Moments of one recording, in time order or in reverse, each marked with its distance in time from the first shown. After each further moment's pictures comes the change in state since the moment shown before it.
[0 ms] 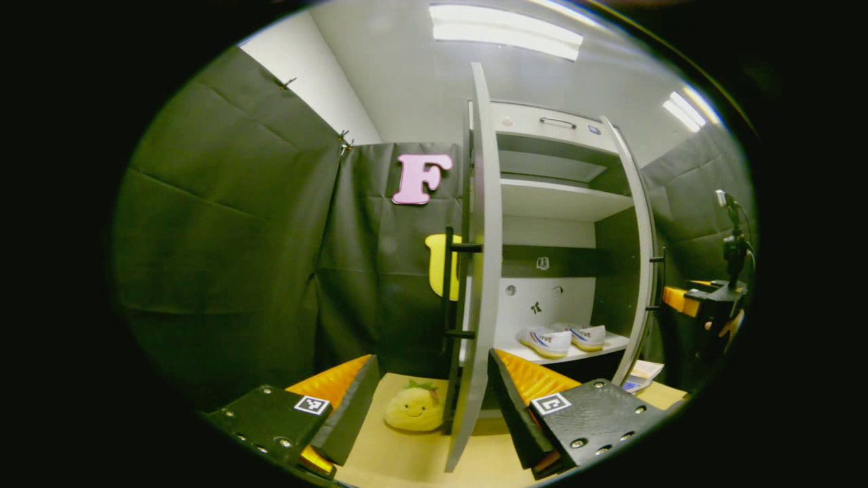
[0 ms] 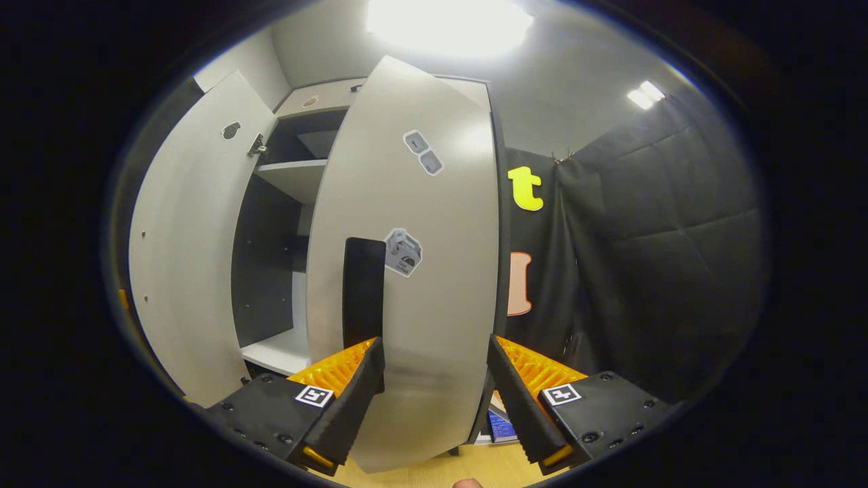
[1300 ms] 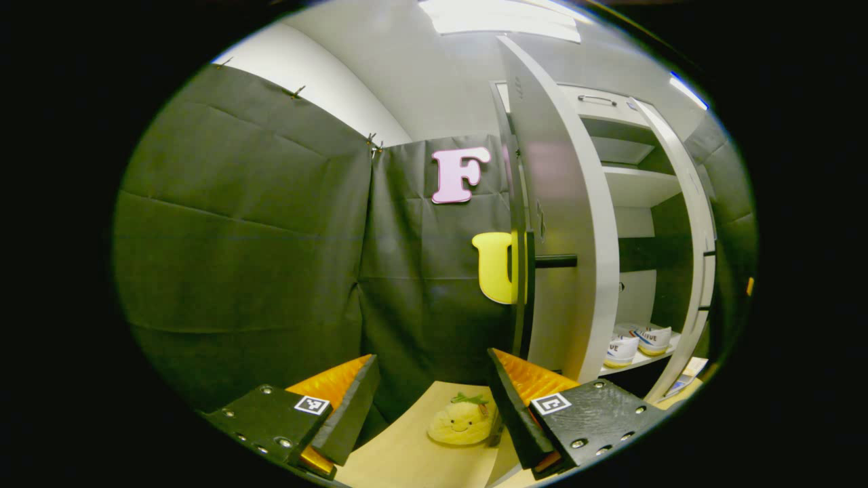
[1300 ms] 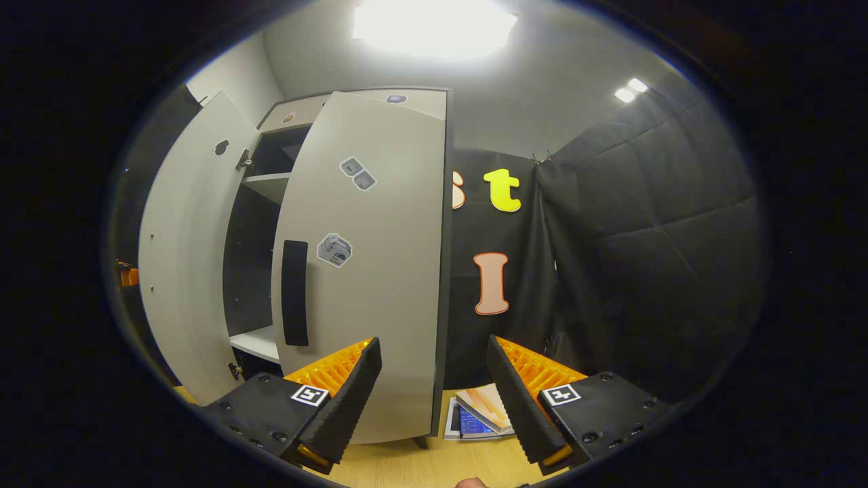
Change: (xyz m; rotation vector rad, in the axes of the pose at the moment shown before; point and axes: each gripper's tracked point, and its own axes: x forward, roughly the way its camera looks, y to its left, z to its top) left arm 0.069 0.030 0.015 0.077 0.023 0.198; right arm -0.040 -0.087 -0.015 0.018 -0.005 -0.008
